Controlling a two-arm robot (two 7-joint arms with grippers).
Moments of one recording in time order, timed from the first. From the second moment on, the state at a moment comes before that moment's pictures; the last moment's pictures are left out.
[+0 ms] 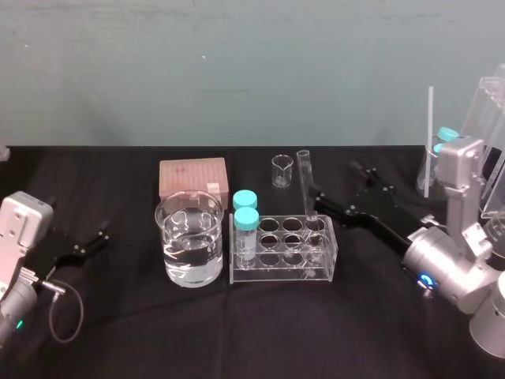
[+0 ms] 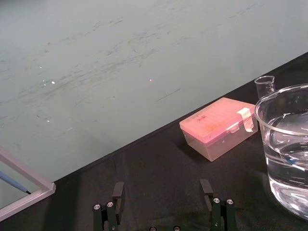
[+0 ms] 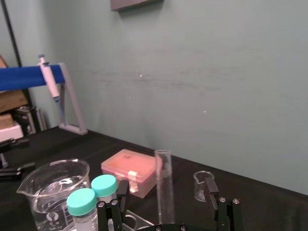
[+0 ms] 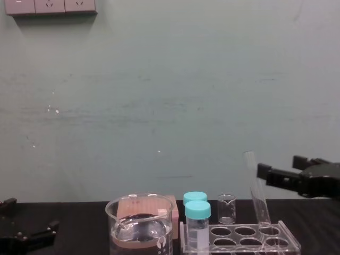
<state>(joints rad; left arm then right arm) -0.20 0.60 0.45 -1.41 -0.25 -0.12 0.03 0.25 0.48 -0.38 -1.47 0.53 -0.08 0.30</state>
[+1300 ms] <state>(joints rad) -0.20 0.60 0.45 -1.41 -0.25 -0.12 0.03 0.43 0.35 -0.40 -1.20 0.40 -0.07 0.43</state>
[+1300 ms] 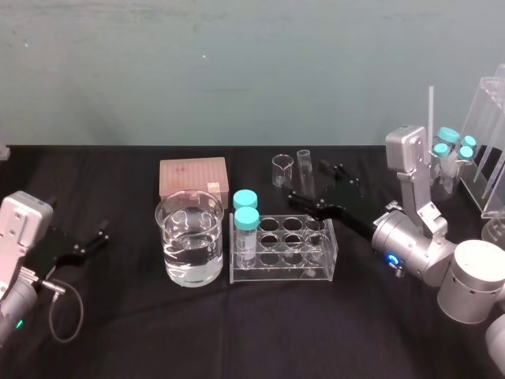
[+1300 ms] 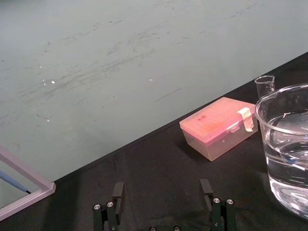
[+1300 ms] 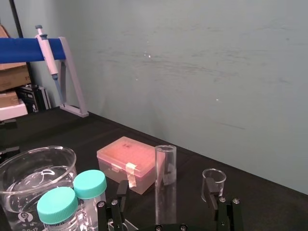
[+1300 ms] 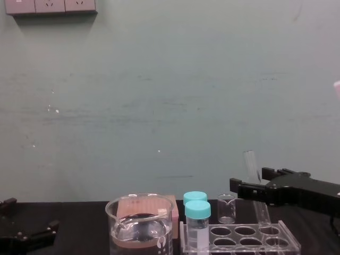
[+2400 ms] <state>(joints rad) -0.20 0.60 0.45 -1.41 -0.25 -0.12 0.03 0.42 0.34 -0.39 -1.21 0.37 -0.05 0.44</state>
